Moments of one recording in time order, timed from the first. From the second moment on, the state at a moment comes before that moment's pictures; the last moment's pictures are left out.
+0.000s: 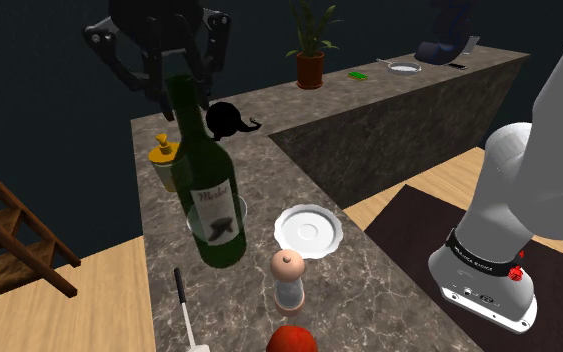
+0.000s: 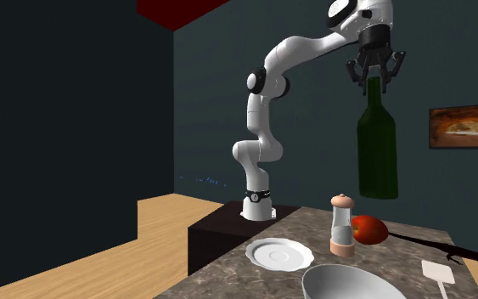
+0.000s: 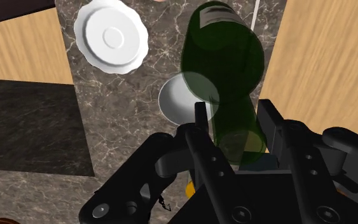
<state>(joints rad) 0.46 0.01 0.46 -1.45 -0.09 1.51 1.08</state>
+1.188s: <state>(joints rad) 0.45 -0.06 0.44 -1.77 -0.06 1.77 1.07</state>
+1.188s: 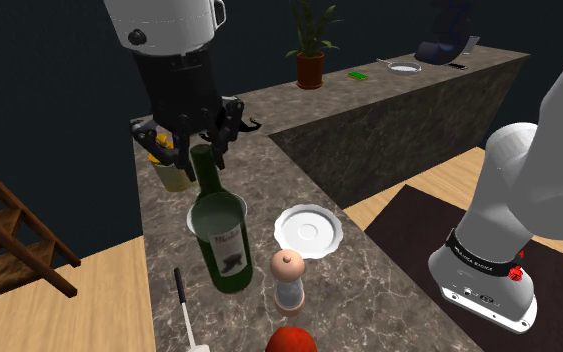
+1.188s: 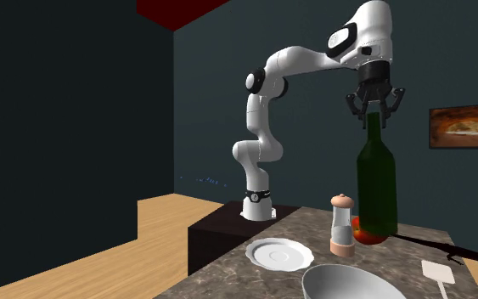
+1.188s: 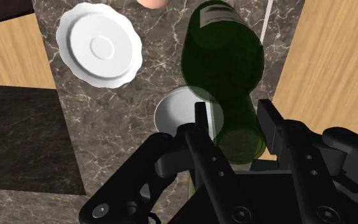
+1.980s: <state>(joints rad) 0.44 -0.05 0.44 -1.93 -0.06 1.93 1.08</state>
